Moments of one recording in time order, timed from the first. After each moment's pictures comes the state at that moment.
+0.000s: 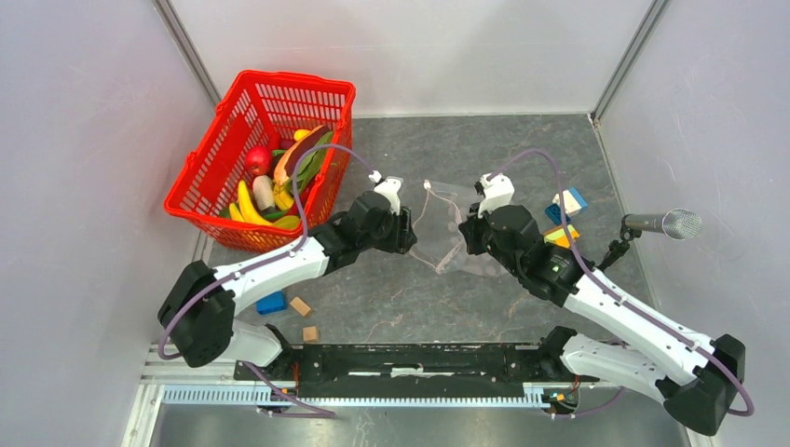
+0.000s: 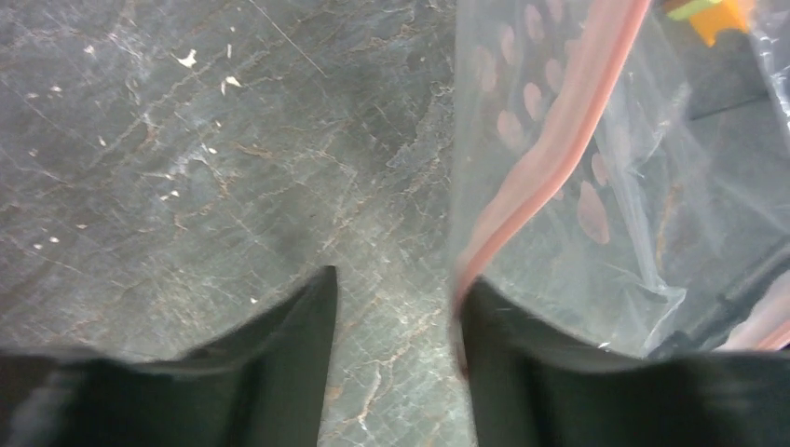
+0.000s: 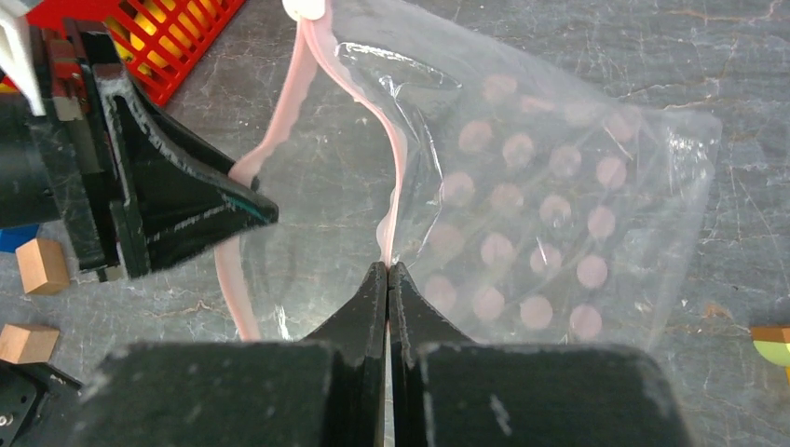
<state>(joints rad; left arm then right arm) -0.80 1.39 0.89 -0.13 -0.06 -0.47 0.80 0.94 0.81 -0.33 0.32 0.33</state>
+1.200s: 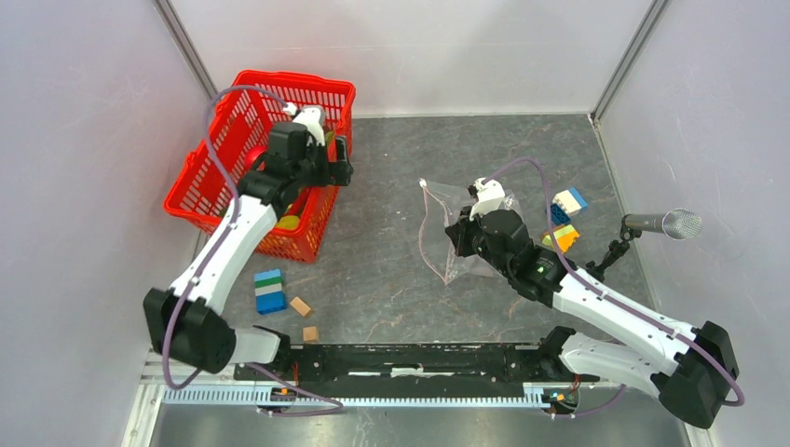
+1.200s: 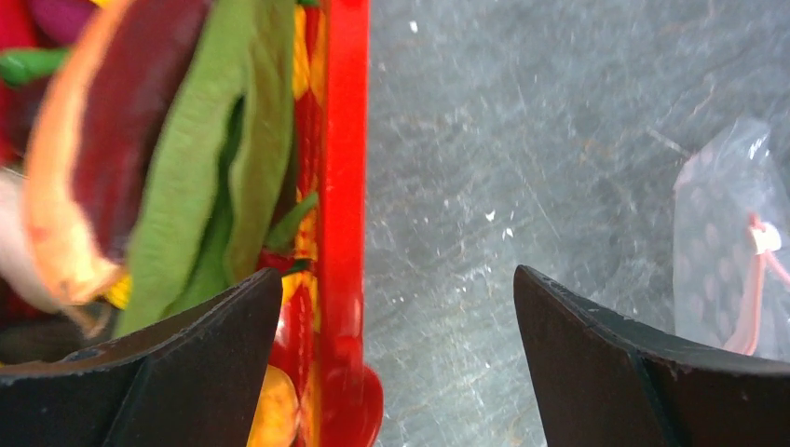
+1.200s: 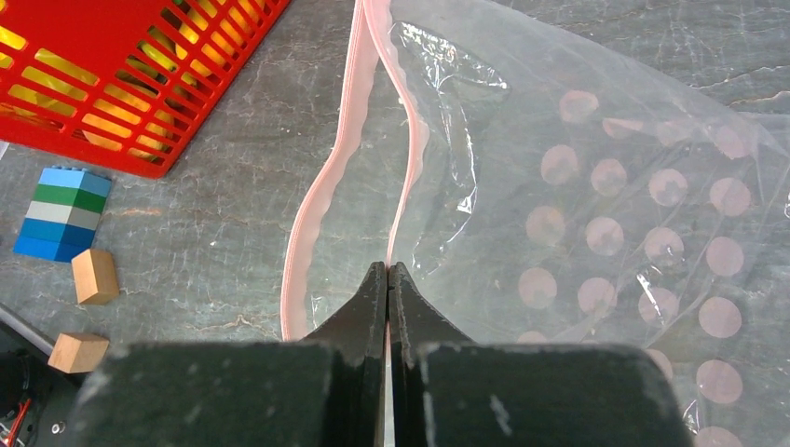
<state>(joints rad) -0.31 1.30 1.26 -0.47 -0.02 -0.20 0.80 1.00 0.70 -0.12 0.25 0.41</state>
